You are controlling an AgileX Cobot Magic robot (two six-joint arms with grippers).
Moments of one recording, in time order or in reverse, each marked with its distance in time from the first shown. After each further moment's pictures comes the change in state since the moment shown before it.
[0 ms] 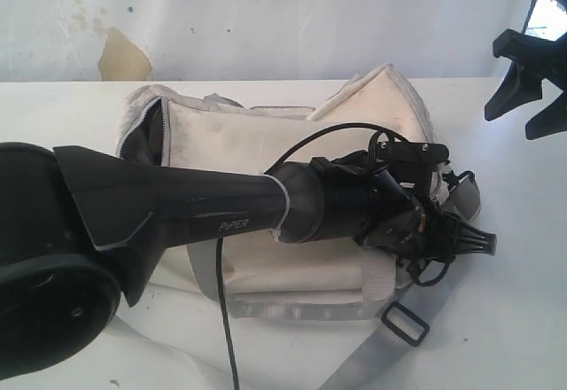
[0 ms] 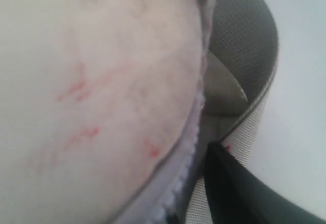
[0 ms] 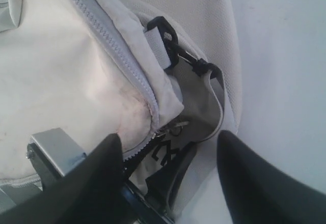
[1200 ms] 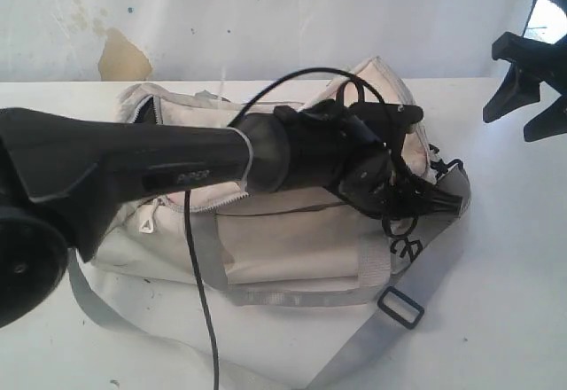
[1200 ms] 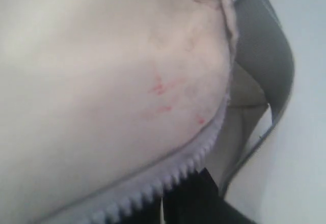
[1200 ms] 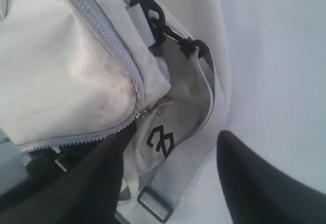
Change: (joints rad) left arm 0.068 -0.082 0.000 -0.023 0.124 0.133; right arm 0.000 0.000 0.014 0.007 -0.018 0.000
